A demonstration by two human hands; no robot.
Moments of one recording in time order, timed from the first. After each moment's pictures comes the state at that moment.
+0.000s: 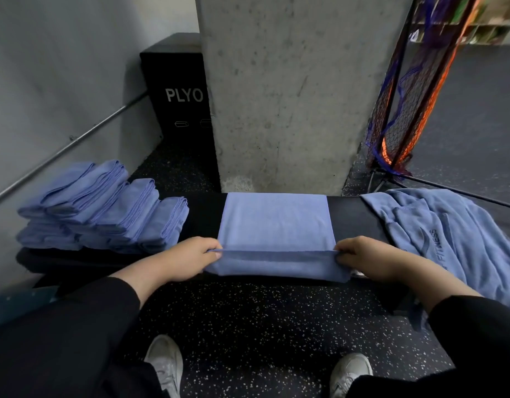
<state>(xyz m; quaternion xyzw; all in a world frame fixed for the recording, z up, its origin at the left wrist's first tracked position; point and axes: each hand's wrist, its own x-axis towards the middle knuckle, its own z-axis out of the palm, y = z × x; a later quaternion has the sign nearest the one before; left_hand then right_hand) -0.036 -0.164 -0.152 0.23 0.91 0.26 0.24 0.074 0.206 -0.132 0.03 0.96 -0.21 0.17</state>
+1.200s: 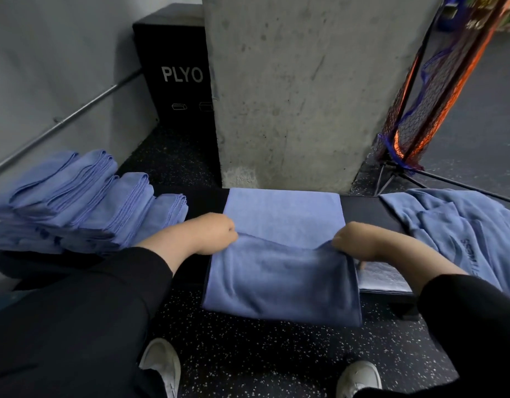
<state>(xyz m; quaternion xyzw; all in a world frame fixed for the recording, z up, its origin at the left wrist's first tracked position) -0.106 -0.115 -0.145 0.24 0.94 0.07 0.23 -0.007 0.175 -0.133 0.14 0.94 -0.17 0.26</state>
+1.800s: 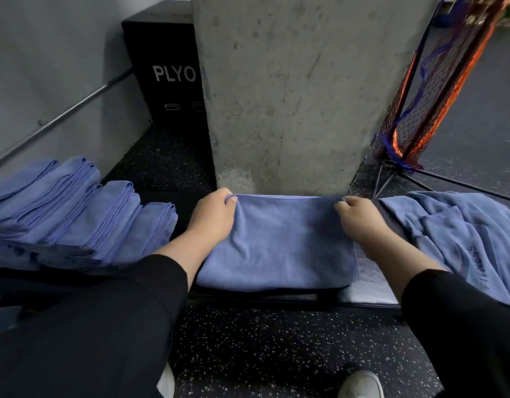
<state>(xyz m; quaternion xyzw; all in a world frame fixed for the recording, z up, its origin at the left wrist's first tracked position) -0.136 -0.078 -0.163 0.09 0.93 0.37 0.01 -0.048 0.188 -0.150 0.26 0.88 -0.38 -0.08</state>
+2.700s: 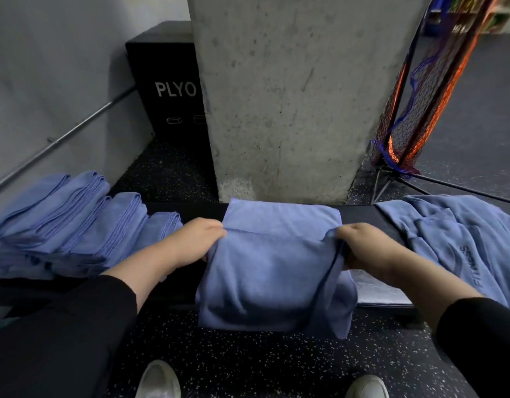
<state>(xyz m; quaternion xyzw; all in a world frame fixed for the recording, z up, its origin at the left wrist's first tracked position) -0.112 -0.131 -0.141 0.16 0.87 0.43 0.21 0.005 0.173 -0.131 0.23 0.76 -0.61 0.08</state>
